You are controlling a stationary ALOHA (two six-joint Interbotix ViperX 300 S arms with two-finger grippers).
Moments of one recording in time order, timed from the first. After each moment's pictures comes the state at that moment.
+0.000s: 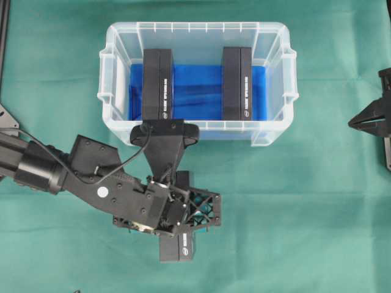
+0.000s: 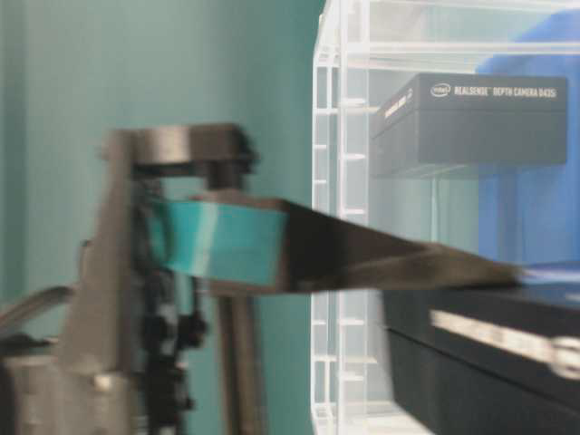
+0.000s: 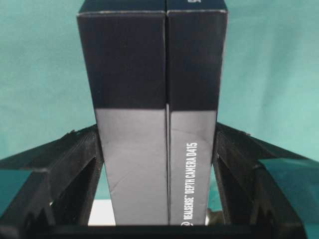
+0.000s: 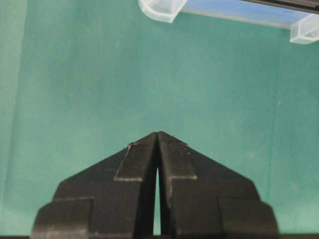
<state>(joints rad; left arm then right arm) -0.31 0.26 -0.08 0.06 1.23 -1.91 -0.02 -0.94 1.08 -0.09 0.81 0.05</state>
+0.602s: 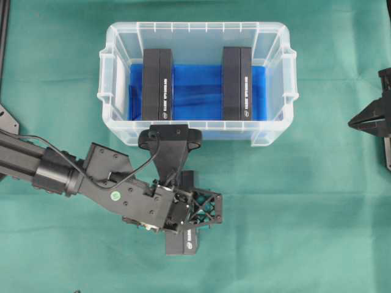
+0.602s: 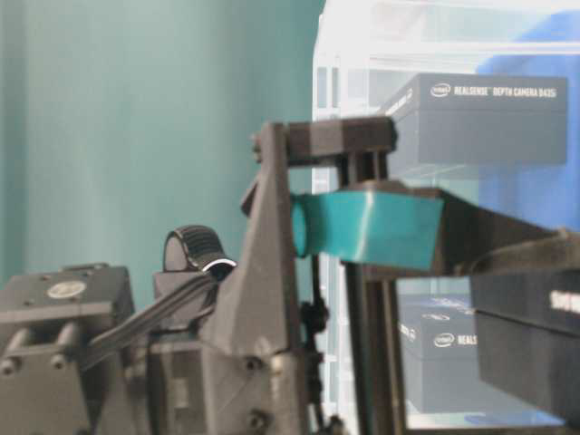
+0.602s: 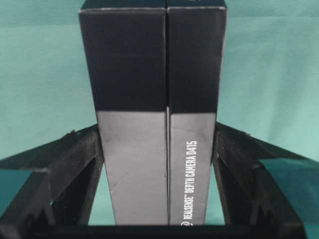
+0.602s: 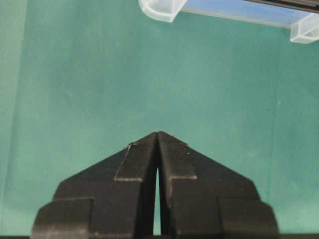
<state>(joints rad) -0.30 0.30 0.00 0.10 1.11 -1.91 -0.02 -0.94 1.08 -0.09 0.81 0.05</state>
